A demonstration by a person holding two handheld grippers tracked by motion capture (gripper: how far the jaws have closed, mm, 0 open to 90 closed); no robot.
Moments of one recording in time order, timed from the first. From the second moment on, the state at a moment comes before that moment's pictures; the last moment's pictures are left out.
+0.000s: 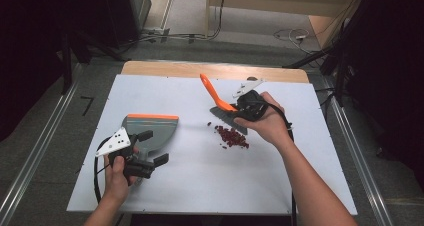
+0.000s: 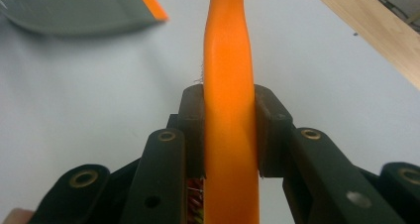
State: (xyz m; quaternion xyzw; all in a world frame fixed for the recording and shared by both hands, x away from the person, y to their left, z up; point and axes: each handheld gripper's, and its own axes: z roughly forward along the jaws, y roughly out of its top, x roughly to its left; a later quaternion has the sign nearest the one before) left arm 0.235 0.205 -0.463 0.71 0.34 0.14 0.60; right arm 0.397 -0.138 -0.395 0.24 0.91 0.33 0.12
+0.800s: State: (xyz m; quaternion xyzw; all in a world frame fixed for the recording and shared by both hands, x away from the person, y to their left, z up) left arm 0.236 0.207 -0.464 0.71 0.34 0.14 0.60; right arm 0.396 -0.109 -0.440 0.28 0.91 0.29 0.02
